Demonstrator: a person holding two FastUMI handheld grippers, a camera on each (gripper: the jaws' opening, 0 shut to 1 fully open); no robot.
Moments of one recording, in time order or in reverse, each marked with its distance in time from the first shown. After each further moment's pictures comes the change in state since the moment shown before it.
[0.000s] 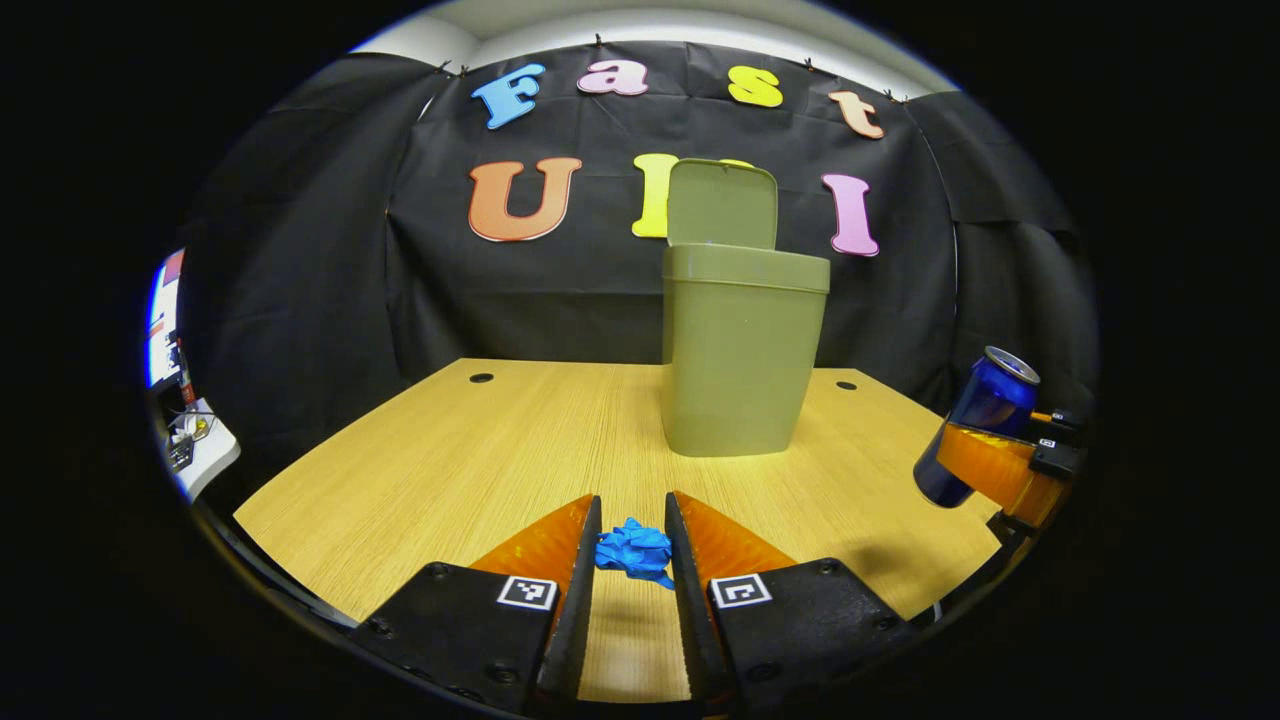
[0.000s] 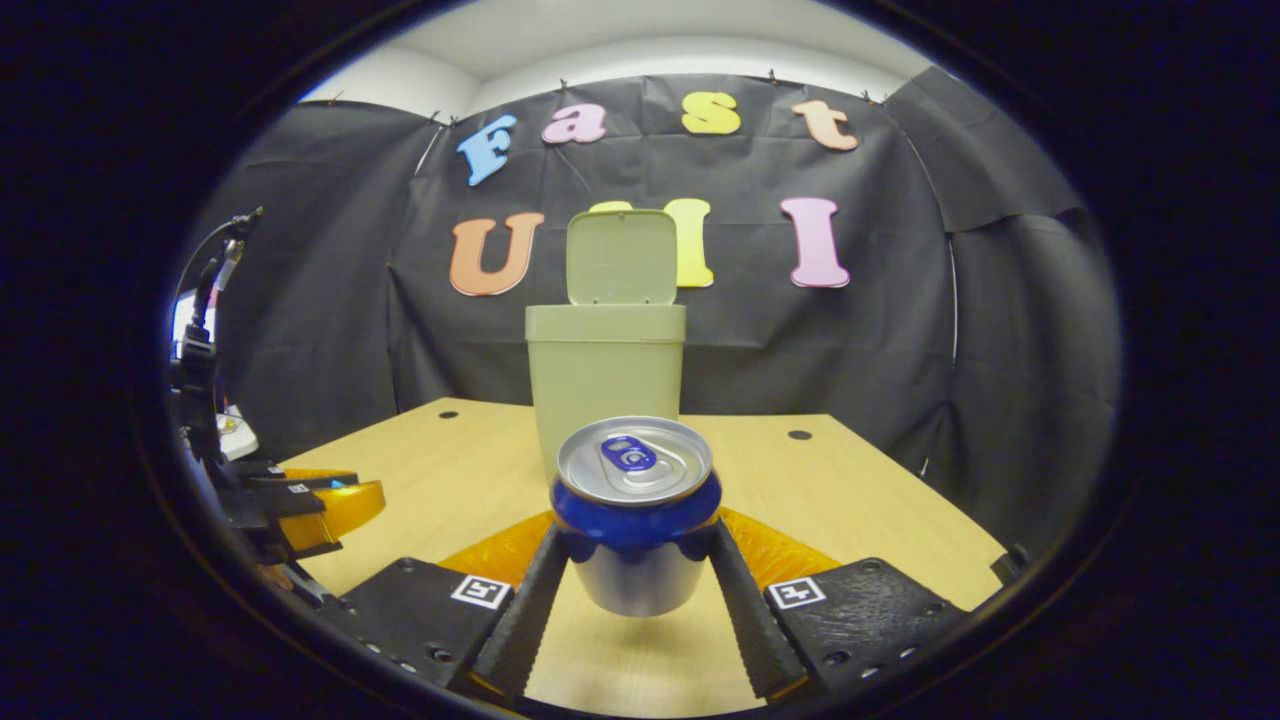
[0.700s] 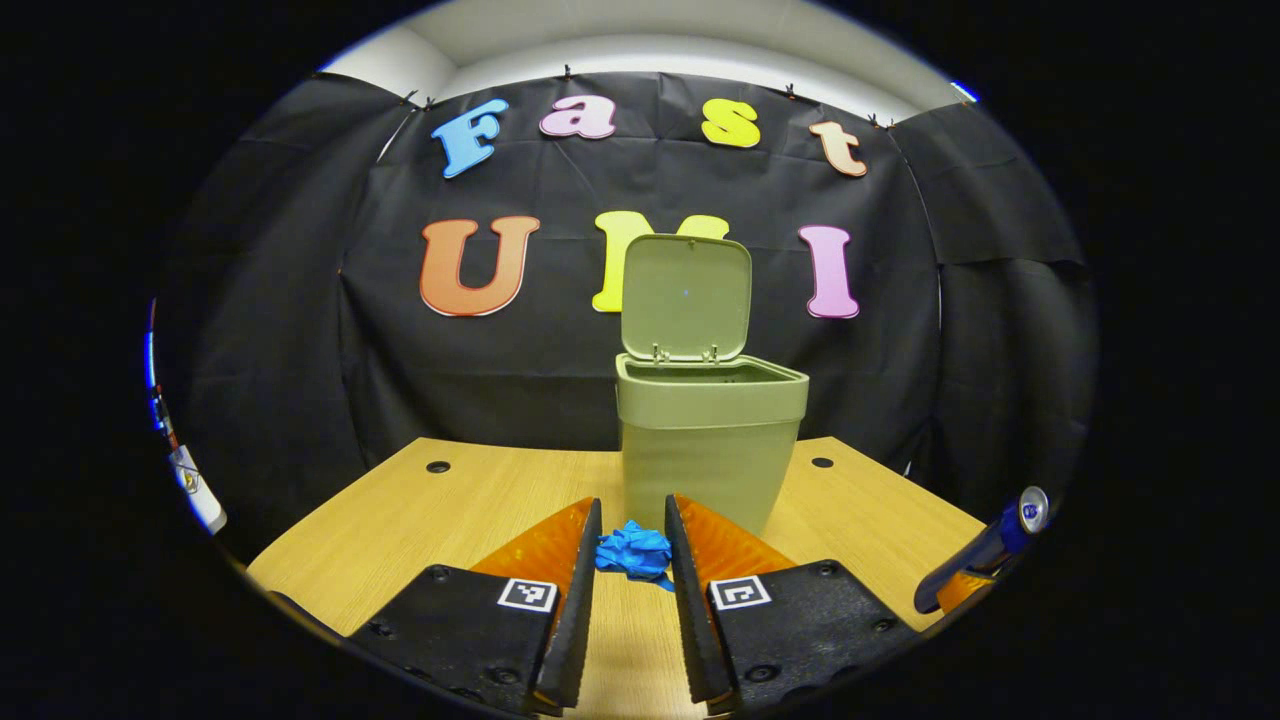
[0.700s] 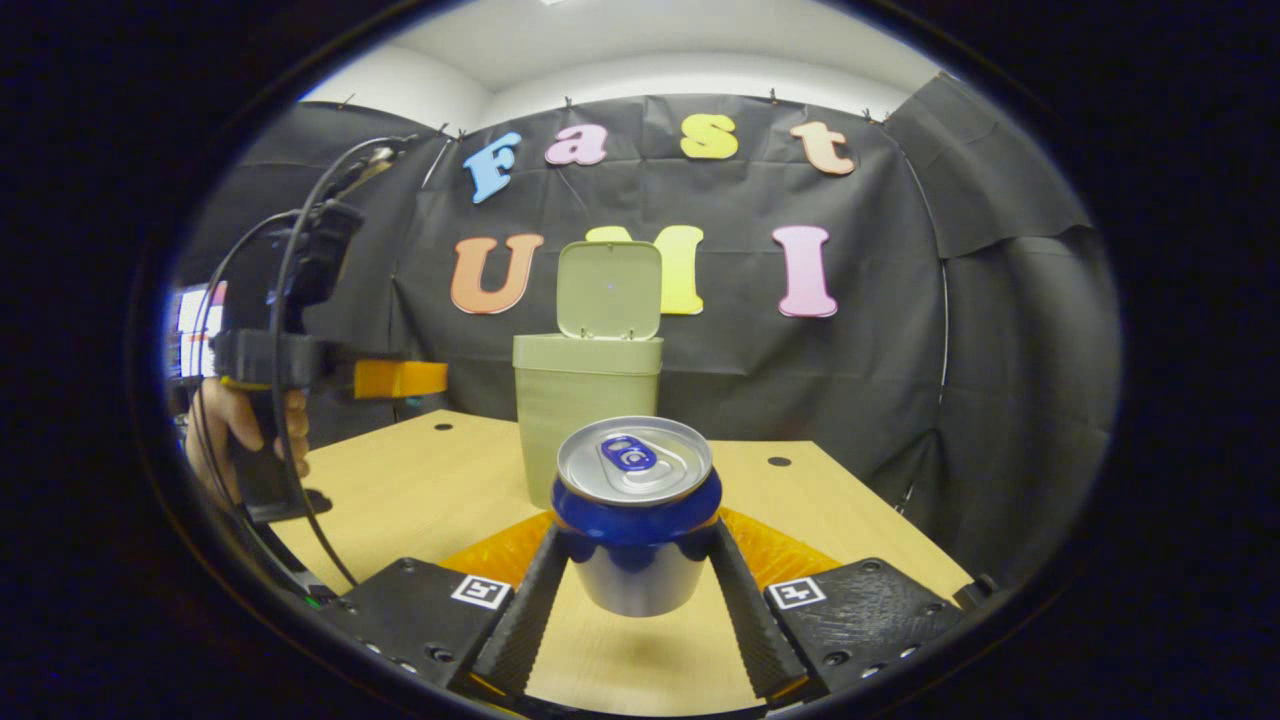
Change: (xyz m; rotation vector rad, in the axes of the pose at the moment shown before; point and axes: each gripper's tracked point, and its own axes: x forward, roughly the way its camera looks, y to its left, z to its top) left arm 0.079 -0.043 0.131 0.023 -0.111 -0.073; right arm -0.018 -0.036 0.015 -0.044 -0.052 -0.005
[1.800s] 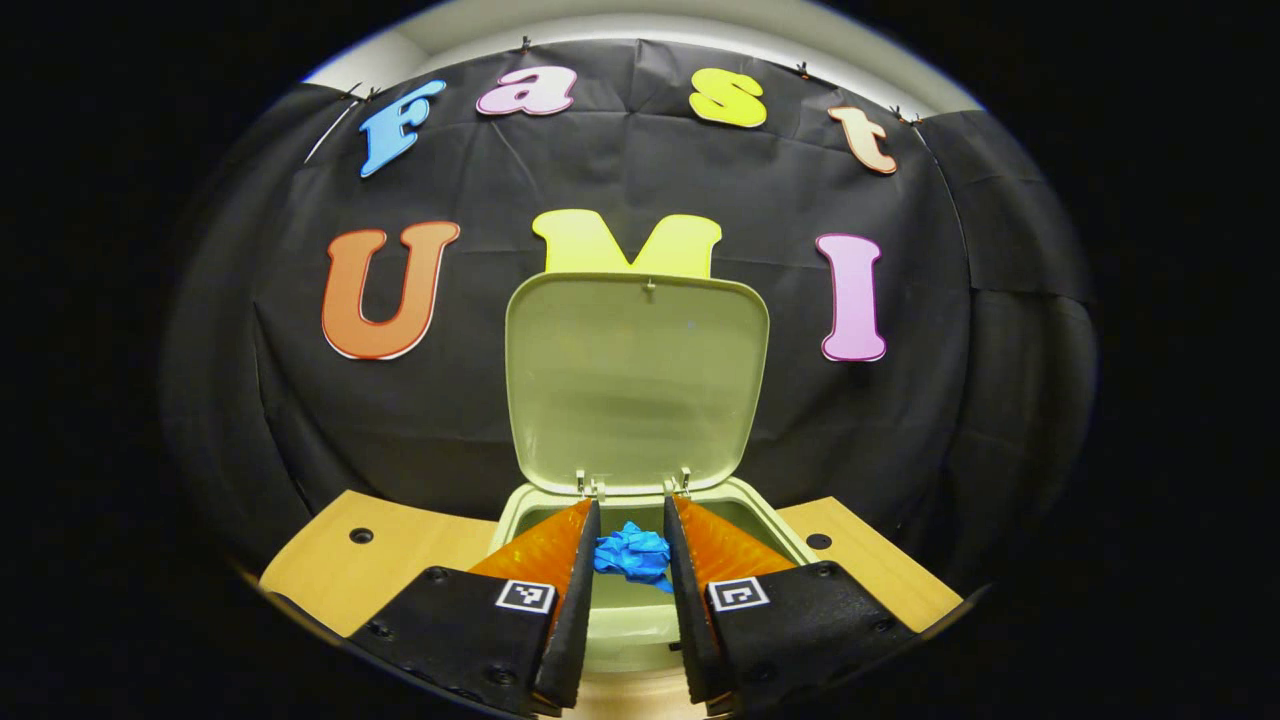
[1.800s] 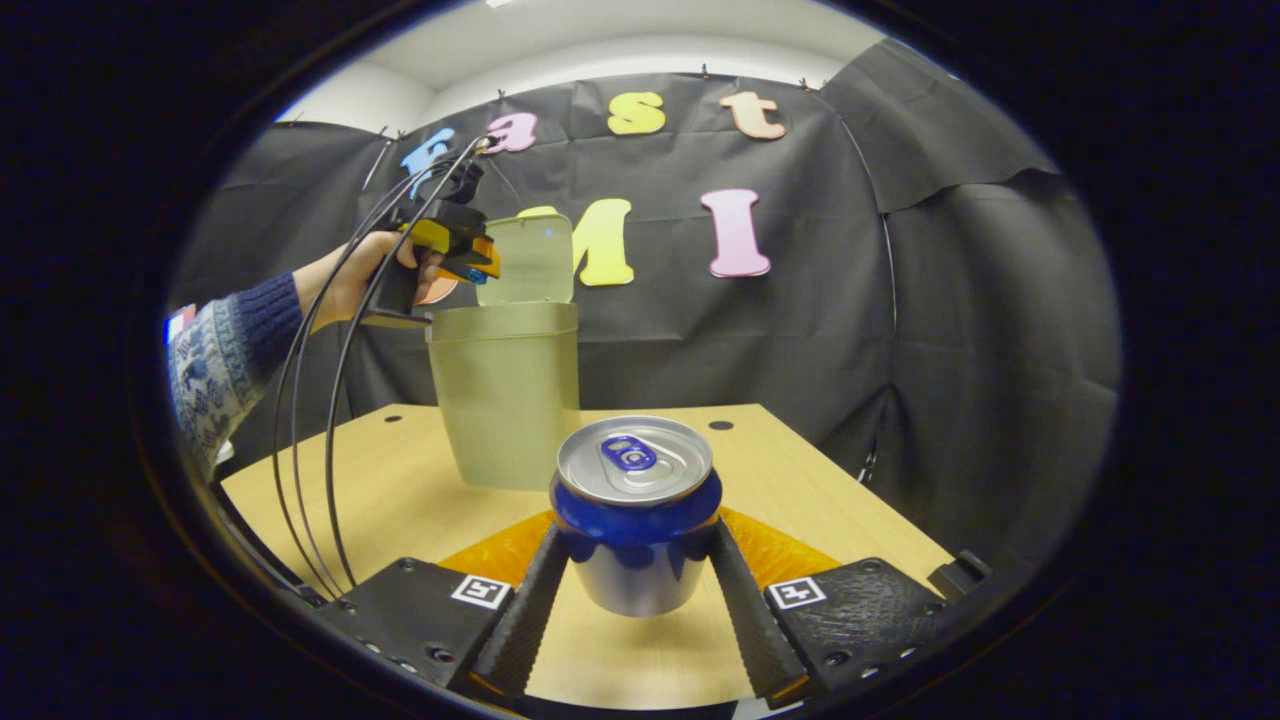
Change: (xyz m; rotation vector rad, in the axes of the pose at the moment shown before) left arm 0.189 -0.064 0.101 -0.044 0.028 -0.059; right arm 0.002 -0.090 -0.049 0.110 0.073 -0.096
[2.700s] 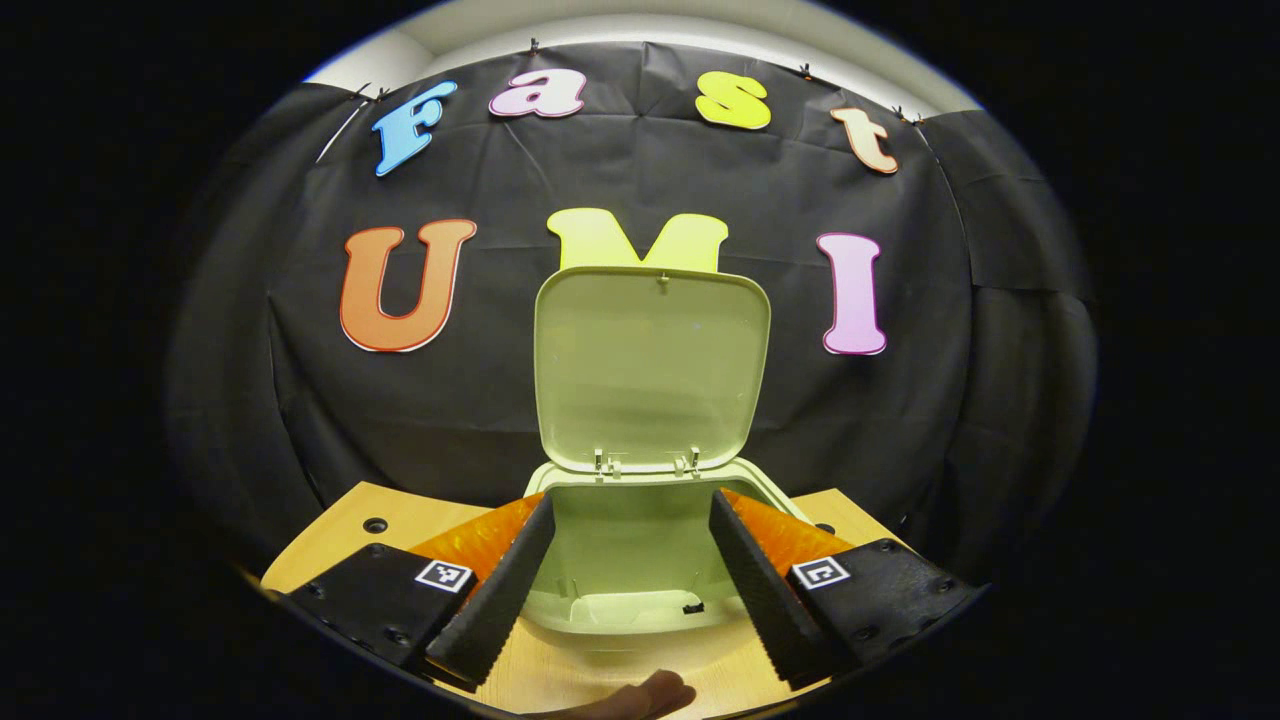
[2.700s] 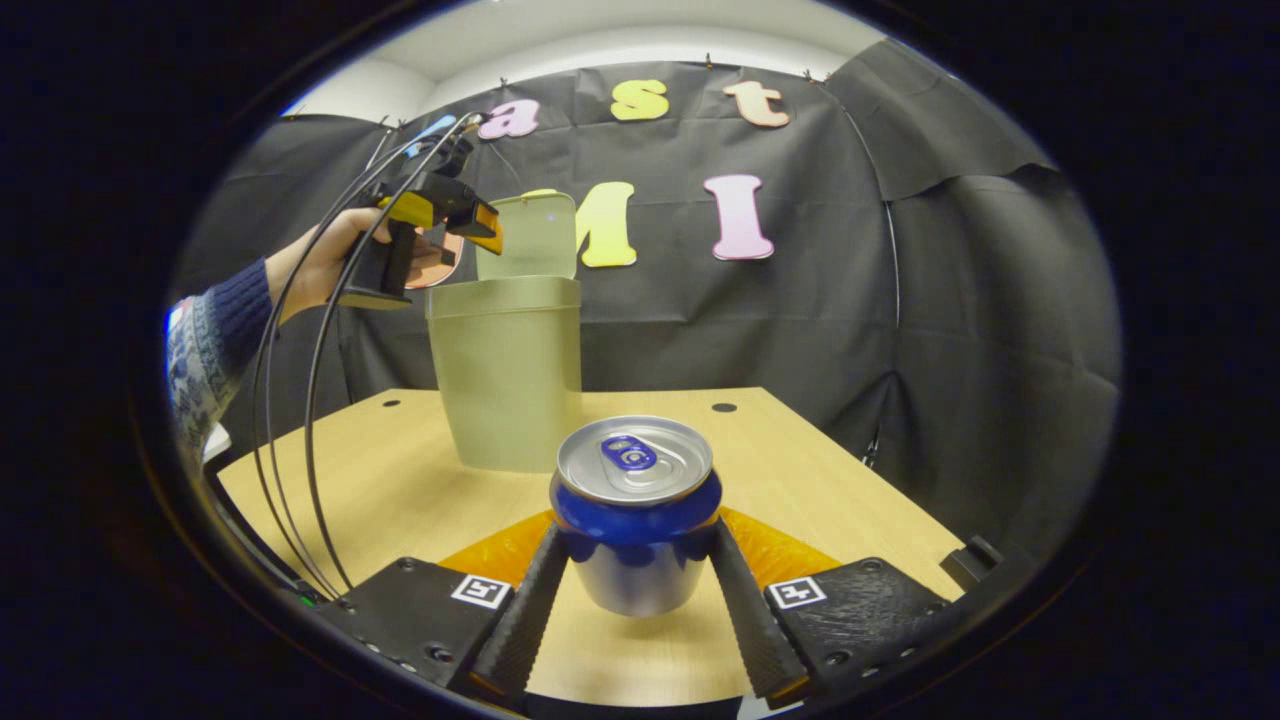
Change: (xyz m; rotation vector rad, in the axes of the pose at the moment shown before) left arm -0.041 0.013 0.000 0.058 -0.044 0.046; right arm 0.004 0.014 -0.010 -0.024 0.032 -0.008
